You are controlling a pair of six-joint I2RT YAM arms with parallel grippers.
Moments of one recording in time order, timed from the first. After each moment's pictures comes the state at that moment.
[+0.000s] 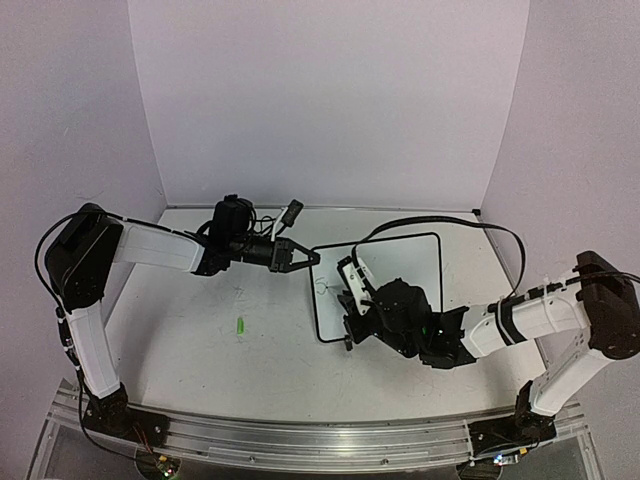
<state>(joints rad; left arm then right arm) -0.64 1.87 1.13 0.40 0.86 -0.36 1.12 1.58 0.73 0.45 0.50 0.05</state>
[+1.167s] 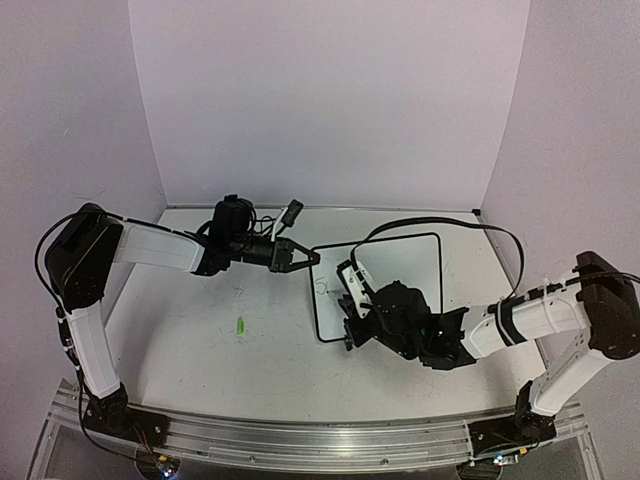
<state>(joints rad) -0.64 1.87 1.13 0.40 0.85 -0.36 1.13 1.58 0.73 0.41 0.49 0.07</state>
